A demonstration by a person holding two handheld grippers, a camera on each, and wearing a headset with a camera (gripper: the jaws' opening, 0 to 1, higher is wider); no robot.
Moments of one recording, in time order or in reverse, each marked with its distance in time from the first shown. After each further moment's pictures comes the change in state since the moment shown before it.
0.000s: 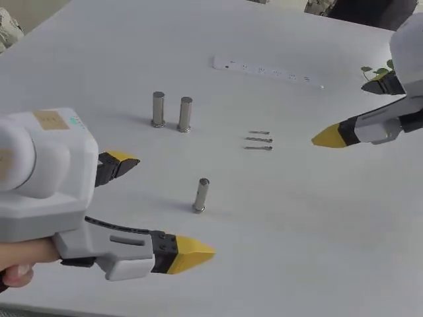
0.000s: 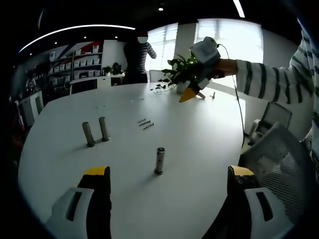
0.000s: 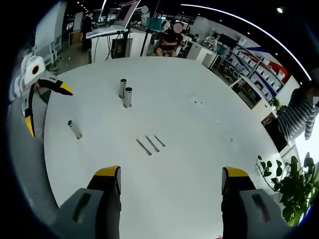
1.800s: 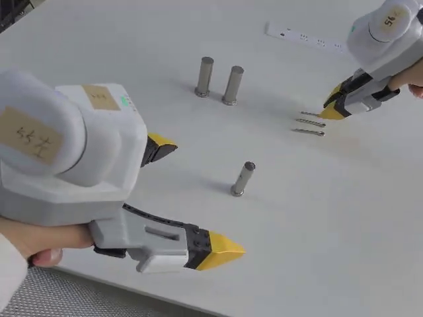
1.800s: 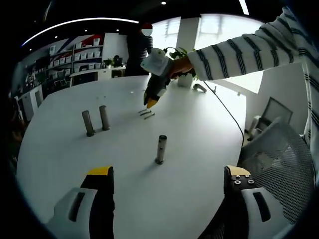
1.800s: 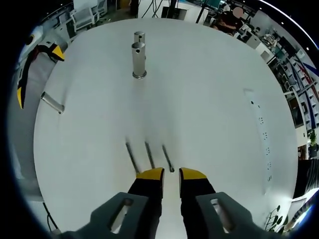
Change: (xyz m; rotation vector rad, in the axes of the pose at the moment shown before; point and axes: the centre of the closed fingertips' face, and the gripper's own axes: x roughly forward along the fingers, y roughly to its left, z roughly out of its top) left arm -0.001 0.003 -0.023 -0.021 0.068 0.002; right arm 0.144 0.012 -0.004 -0.317 0.225 0.353
